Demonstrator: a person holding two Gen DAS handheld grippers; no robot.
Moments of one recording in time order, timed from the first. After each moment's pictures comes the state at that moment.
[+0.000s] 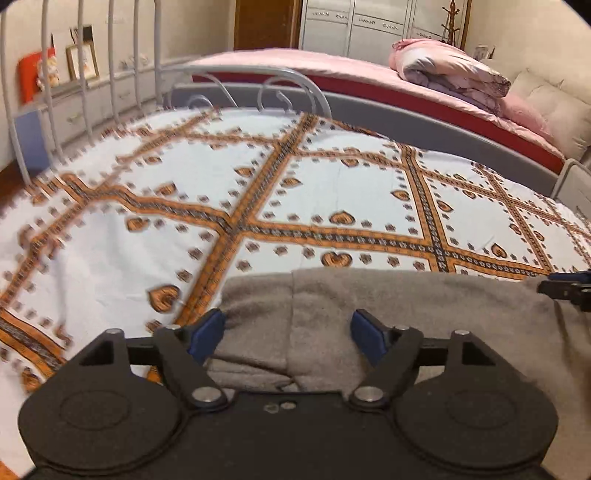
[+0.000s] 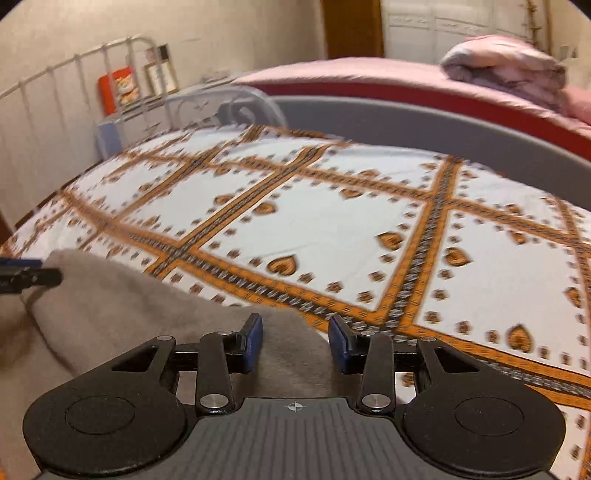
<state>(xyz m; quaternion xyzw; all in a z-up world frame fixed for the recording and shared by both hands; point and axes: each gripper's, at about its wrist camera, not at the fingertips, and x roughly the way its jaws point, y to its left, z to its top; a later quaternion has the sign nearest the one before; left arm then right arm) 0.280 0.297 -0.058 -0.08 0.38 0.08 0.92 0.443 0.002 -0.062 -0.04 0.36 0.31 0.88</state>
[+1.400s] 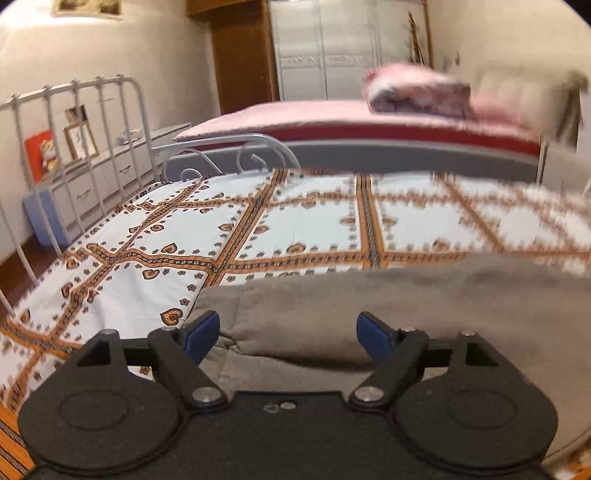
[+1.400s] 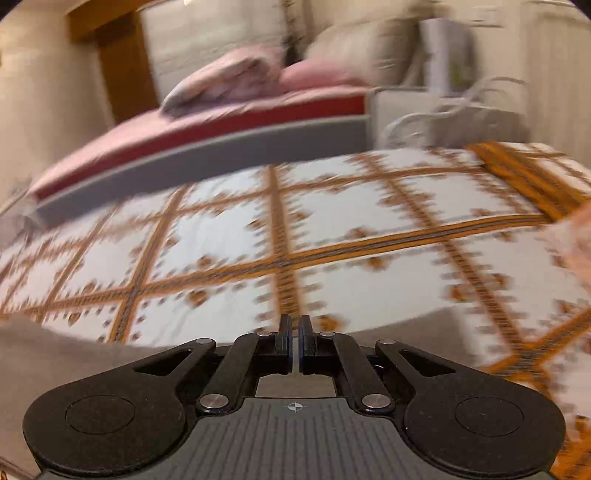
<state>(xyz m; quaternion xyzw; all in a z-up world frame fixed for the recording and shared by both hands) 0.201 0.220 -0.012 0.02 0.30 0.09 0.95 0.284 -0.420 -0.014 0.11 0.33 -0.02 0.94</state>
